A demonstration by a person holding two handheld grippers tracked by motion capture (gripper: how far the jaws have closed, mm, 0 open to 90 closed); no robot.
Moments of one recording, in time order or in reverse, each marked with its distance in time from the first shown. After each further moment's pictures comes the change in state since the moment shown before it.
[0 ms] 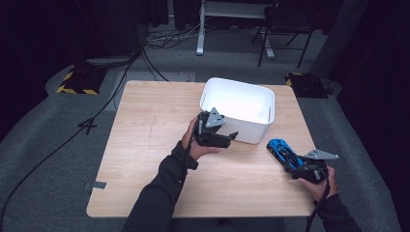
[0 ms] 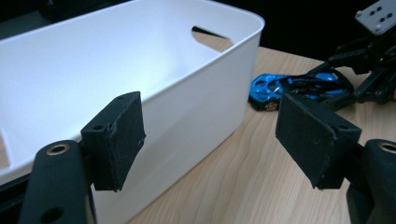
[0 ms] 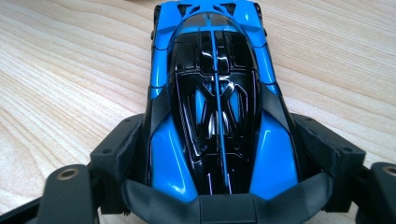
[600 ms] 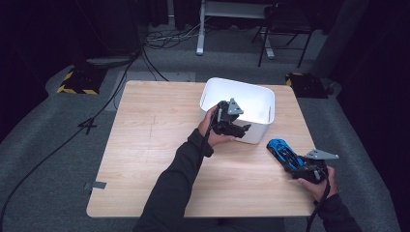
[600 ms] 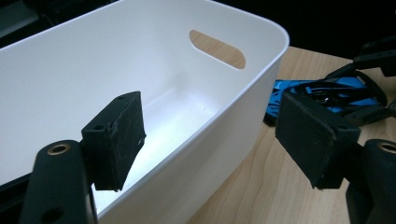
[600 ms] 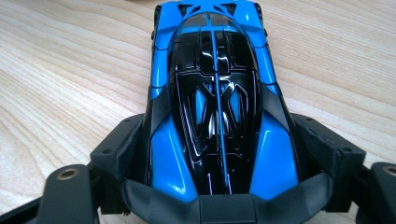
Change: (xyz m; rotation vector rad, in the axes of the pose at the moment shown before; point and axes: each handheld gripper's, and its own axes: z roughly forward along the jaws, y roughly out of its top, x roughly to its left) left arm 0.015 0.025 0.052 0.105 -0.003 0.010; right arm 0.000 0.000 0.000 0.000 0.004 -0.003
